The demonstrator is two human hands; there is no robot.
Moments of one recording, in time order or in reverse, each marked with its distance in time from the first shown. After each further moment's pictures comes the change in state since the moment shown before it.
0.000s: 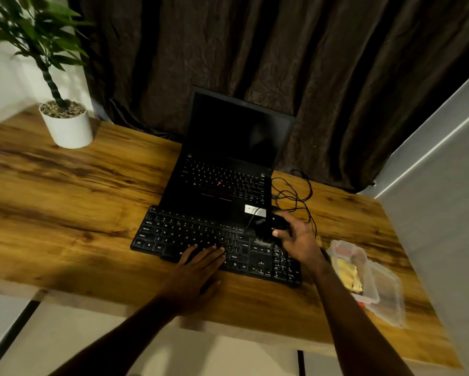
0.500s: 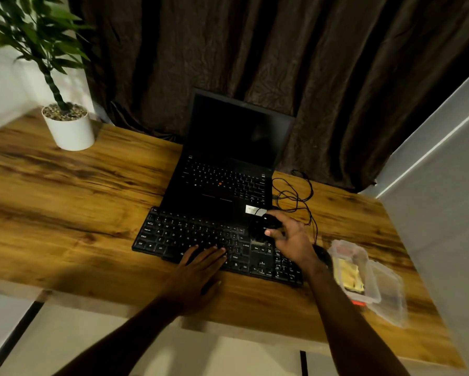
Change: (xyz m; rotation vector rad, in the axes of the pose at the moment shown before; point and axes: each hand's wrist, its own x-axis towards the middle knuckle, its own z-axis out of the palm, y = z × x) left_hand 0.001 0.002 -0.003 0.014 0.016 0.008; right_hand 0.004 -0.011 0.014 0.007 -0.020 0.011
